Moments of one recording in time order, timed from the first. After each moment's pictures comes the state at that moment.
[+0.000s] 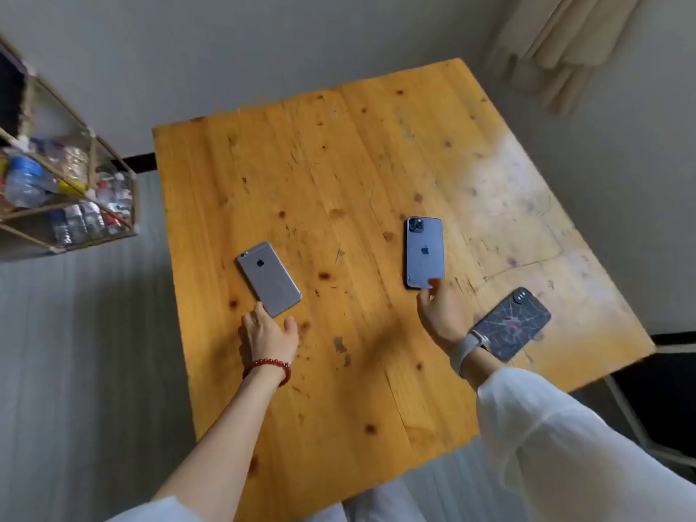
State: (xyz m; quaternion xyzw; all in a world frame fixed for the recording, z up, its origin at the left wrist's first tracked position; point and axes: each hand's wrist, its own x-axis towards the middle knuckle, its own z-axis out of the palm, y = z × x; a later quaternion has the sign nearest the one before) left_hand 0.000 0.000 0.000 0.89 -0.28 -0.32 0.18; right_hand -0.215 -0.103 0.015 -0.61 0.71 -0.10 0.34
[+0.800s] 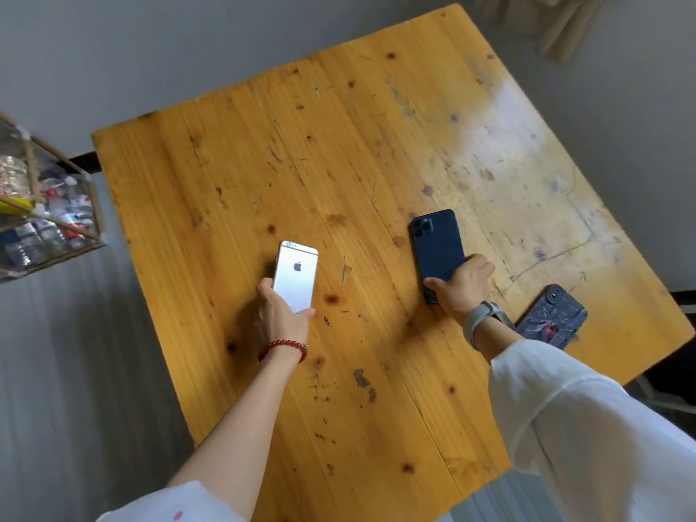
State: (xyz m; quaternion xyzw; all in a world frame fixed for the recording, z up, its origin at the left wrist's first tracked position) left_hand 0.032 -0.091 -0.029 0.87 -0.31 -0.32 0.21; right_hand -0.190 -0.171 -0.012 -0.50 0.82 -0.06 0.28
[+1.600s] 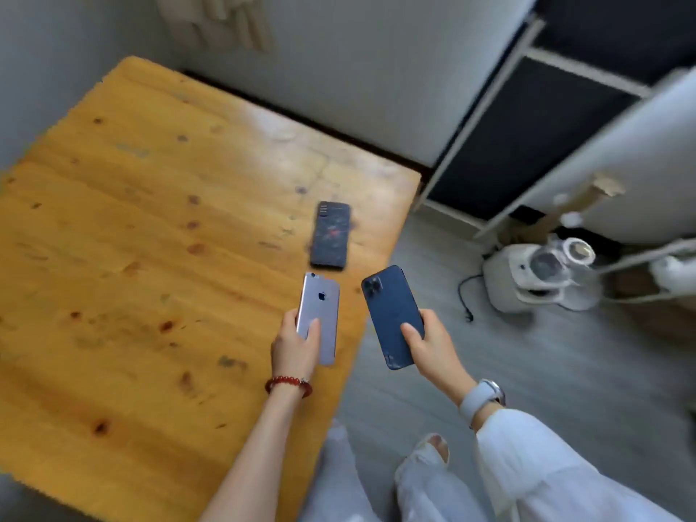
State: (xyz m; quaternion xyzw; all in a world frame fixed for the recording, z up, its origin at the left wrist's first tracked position) left_hand -0.162 0.029 0.041 0.62 -0.62 -0.46 0.16; right_hand -0.325 0.132 0.054 -0.27 0.84 -0.30 0.35
